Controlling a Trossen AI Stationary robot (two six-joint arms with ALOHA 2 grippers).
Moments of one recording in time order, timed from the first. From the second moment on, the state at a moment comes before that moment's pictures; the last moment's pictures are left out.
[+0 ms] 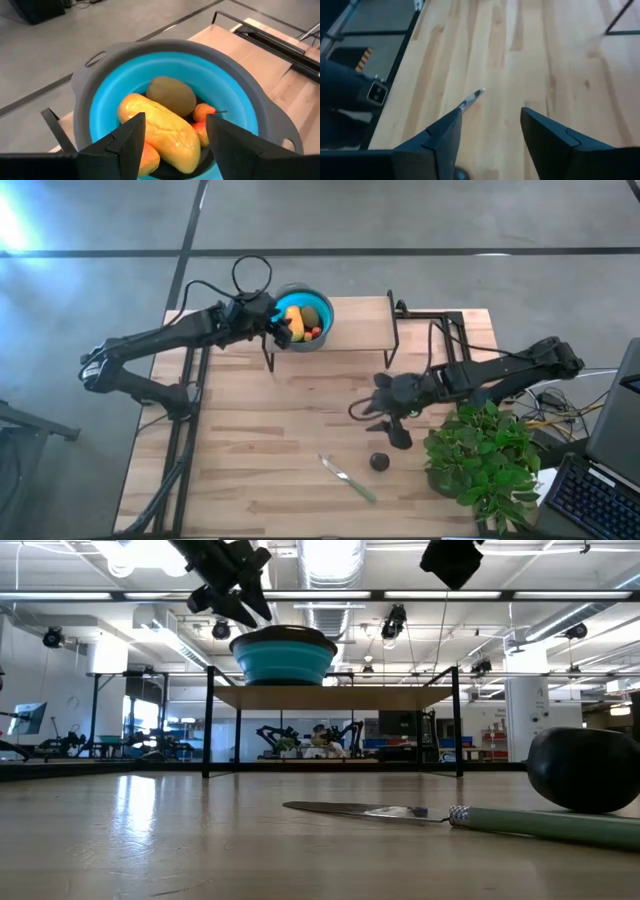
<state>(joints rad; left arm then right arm) 0.37 1.23 1.20 -0.51 -0.36 -0.29 0.21 1.26 1.08 -0.53 -0.06 0.20</state>
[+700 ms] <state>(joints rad) 0.12 1.23 1.21 -0.66 -0.39 -0.37 0.36 1.27 0.93 -0.54 -0.06 0.24</state>
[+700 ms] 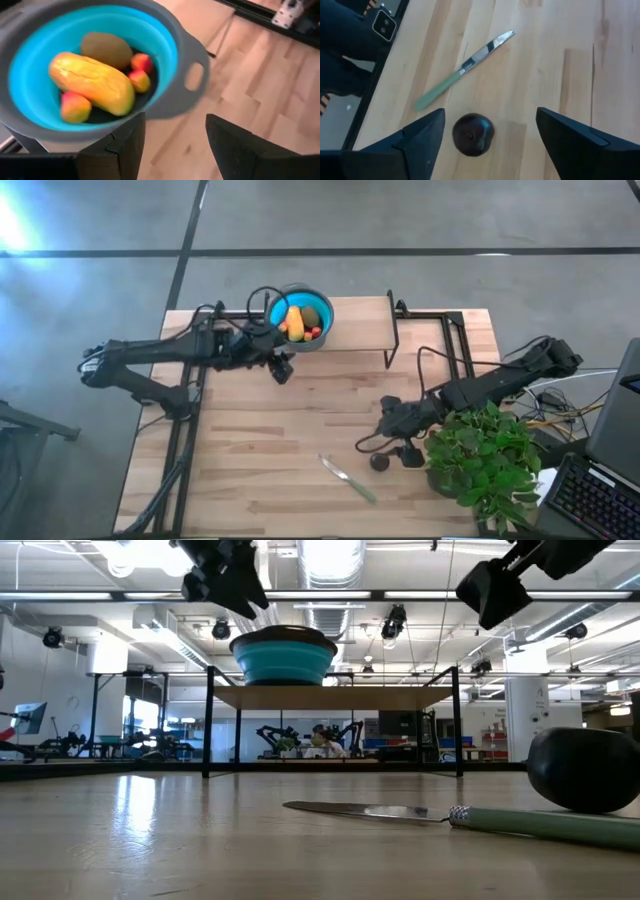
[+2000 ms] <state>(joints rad) -0.13 1.23 1.21 -0.91 -0.45 -0.53 0.44 1.62 0.93 -0.51 -0.09 0.29</state>
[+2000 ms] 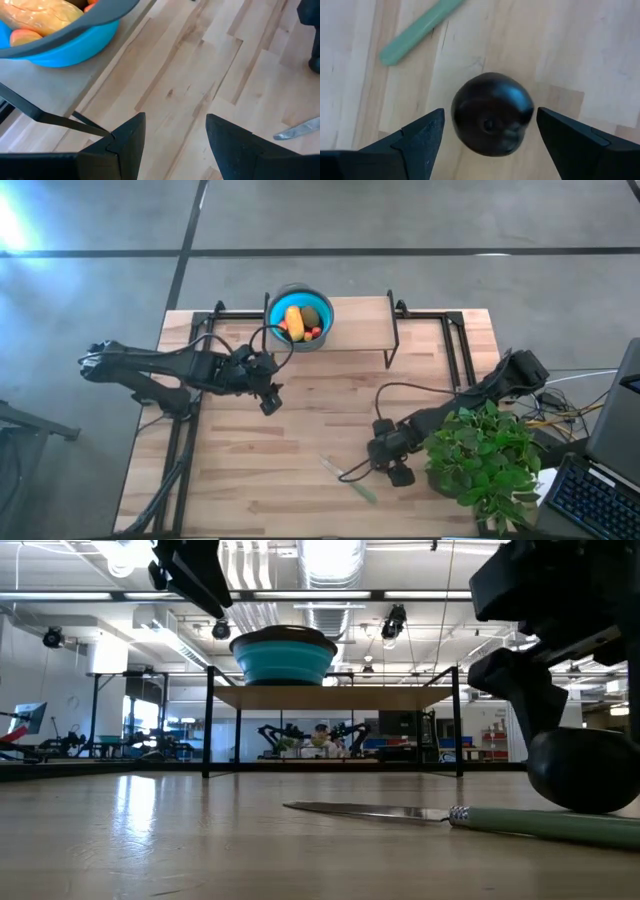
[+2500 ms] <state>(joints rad) -0.13 1.23 1.21 -0.91 -0.47 -0.53 0.45 1.71 0.93 -0.48 -0.10 0.34</state>
